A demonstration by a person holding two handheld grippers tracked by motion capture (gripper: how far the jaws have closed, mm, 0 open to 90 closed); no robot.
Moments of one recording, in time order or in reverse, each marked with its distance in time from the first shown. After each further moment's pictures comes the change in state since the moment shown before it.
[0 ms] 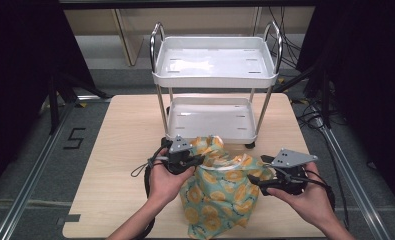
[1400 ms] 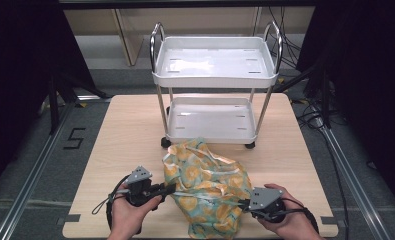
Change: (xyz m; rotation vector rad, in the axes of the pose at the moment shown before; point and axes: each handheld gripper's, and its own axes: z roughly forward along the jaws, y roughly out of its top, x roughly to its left) left arm 0.021 -0.094 -0.066 -0.013 -0.027 -0.231; right arm 0.056 -0.049 0.035 0.183 0.189 -0.347
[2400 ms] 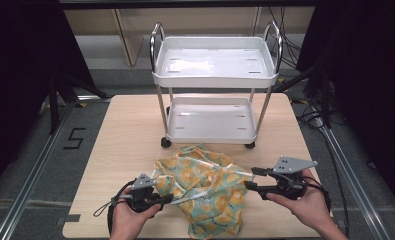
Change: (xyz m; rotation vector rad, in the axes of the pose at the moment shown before) left arm 0.007 -0.017 0.008 0.150 0.045 0.068; right arm -0.054 0.002 -0.037 -0.289 -0.012 0.420
